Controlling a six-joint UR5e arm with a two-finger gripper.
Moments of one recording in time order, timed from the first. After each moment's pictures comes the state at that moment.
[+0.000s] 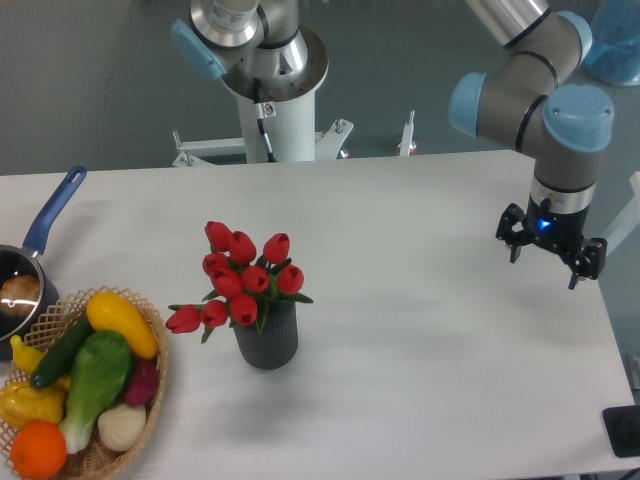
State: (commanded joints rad) arm 2.86 -2.03 -1.58 -0.83 1.50 1.52
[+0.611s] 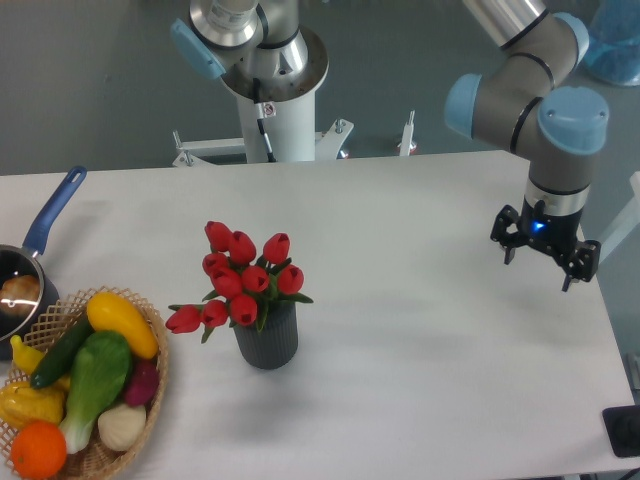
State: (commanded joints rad) arm 2.85 -1.95 -1.70 -0.81 1.32 1.47
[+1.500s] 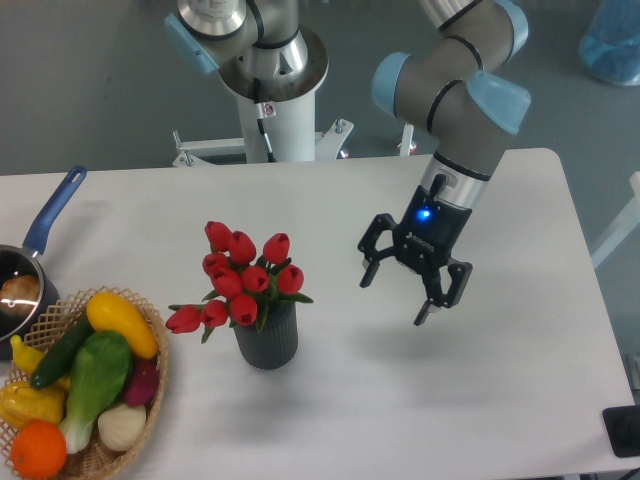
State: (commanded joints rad) arm 2.76 -1.82 -1.79 -0.83 0.80 1.39
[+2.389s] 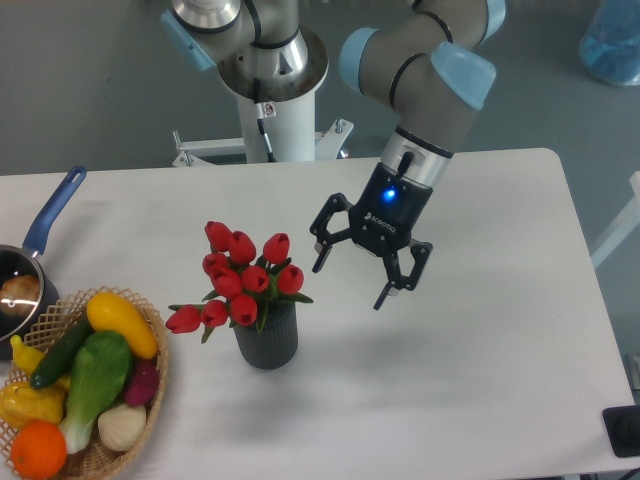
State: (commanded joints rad) arm 2.65 -1.77 -1.84 -0.84 0.77 1.13
